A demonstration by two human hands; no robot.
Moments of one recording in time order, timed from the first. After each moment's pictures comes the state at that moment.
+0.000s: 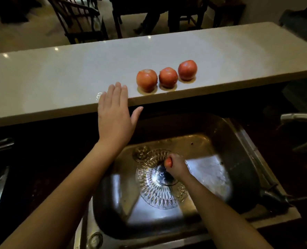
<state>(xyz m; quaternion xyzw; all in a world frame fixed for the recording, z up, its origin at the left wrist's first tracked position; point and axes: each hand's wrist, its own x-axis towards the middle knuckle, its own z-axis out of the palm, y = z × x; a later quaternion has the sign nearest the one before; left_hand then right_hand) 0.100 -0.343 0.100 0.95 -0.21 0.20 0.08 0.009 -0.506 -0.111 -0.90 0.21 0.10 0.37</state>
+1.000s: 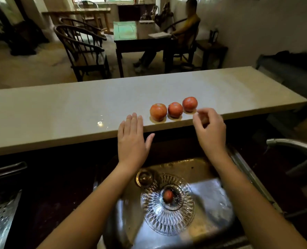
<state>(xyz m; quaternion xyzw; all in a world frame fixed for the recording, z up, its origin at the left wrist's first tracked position) 0.104 -0.340 0.089 0.94 -0.21 0.24 0.08 0.031 -0.529 0.129 -0.83 0.18 -0.38 0.36</state>
